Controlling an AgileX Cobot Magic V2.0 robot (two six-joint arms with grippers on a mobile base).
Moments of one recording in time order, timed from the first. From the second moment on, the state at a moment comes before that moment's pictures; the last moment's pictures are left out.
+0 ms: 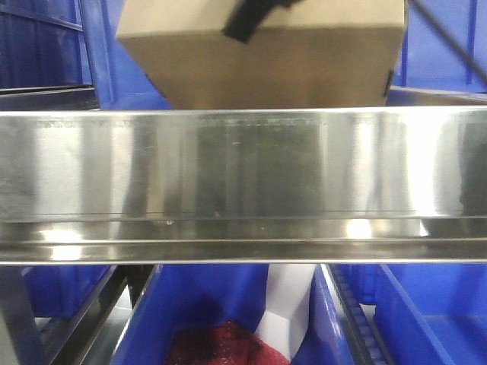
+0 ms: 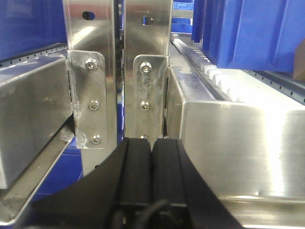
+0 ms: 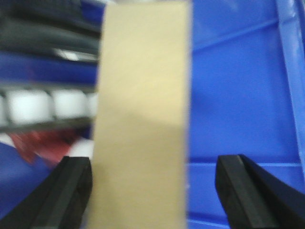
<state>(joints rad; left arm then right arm) -0.06 -0.01 0.03 -0.08 0.12 0.05 0.82 1.43 -1.27 -0.39 0.58 -0.46</state>
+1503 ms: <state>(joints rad) -0.06 -0.01 0.03 -0.08 0.12 0.05 0.88 0.81 -0.89 -0.25 0.43 0.23</state>
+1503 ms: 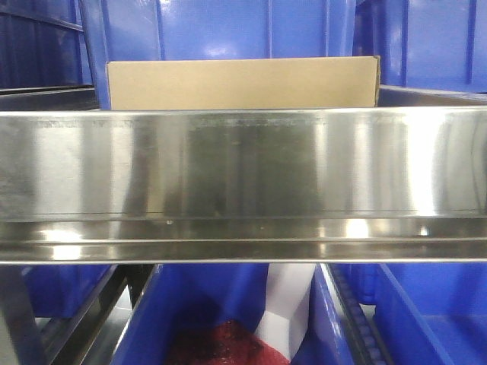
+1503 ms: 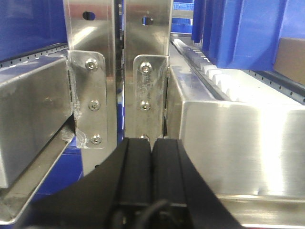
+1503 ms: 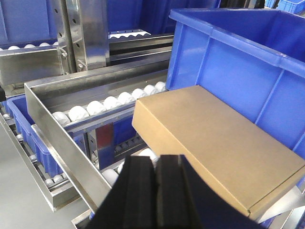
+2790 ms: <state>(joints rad) -0.06 -0.01 0.03 -0.08 0.12 0.05 0.02 -0.01 0.03 0.13 0.08 -0.04</state>
